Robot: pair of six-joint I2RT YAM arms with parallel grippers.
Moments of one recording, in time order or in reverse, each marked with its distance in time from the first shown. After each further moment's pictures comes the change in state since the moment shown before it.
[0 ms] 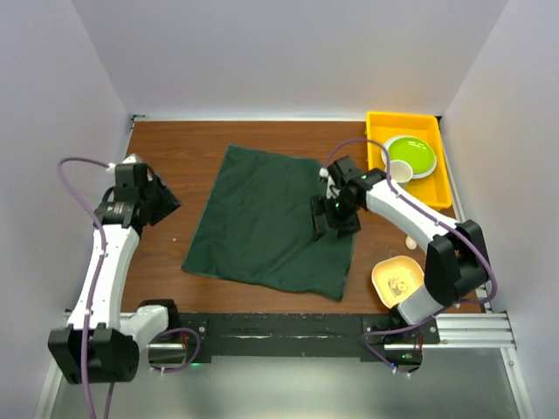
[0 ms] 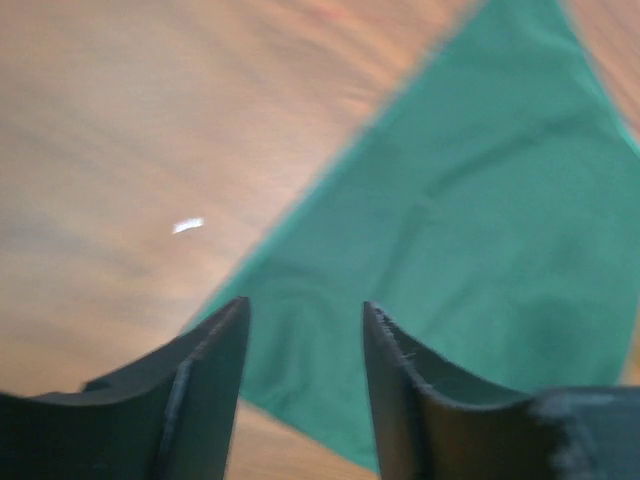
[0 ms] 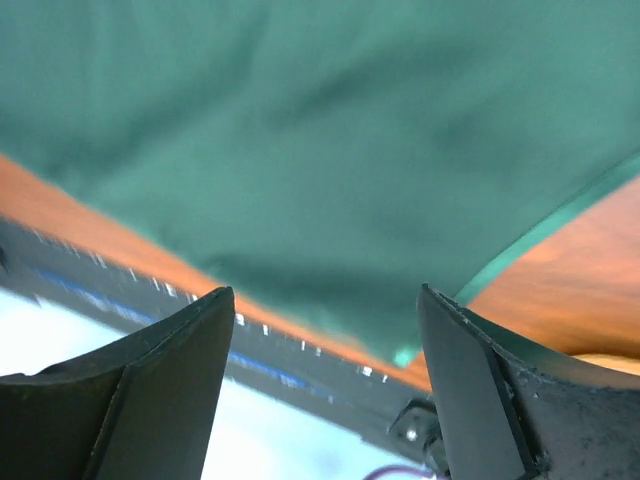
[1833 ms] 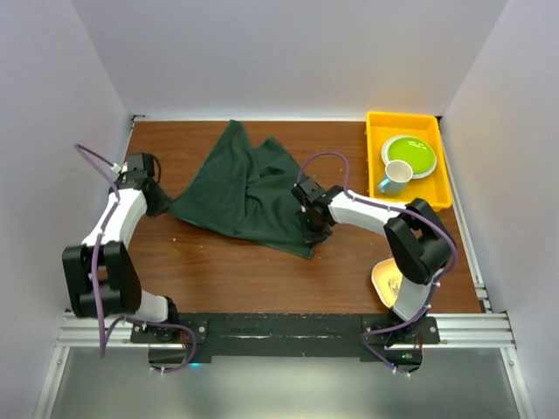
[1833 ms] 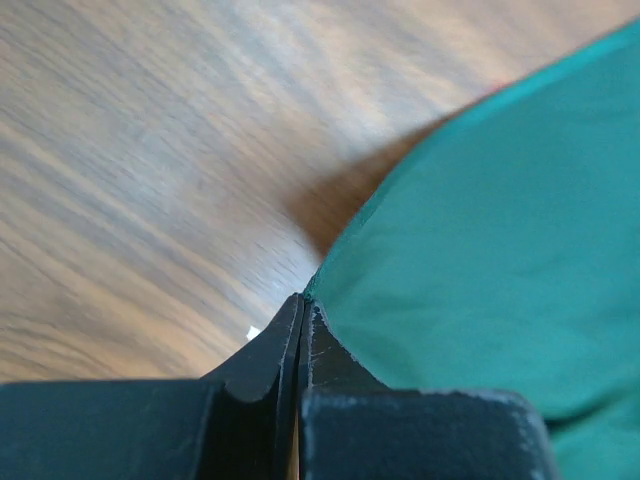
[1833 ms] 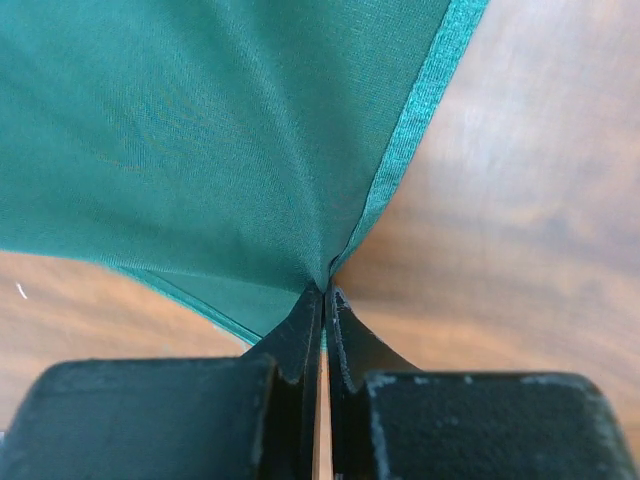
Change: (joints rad) left arm 0.075 0.460 0.002 0.237 -0.110 0.034; right arm 0.167 0.249 -0.002 0.282 0.269 0.108
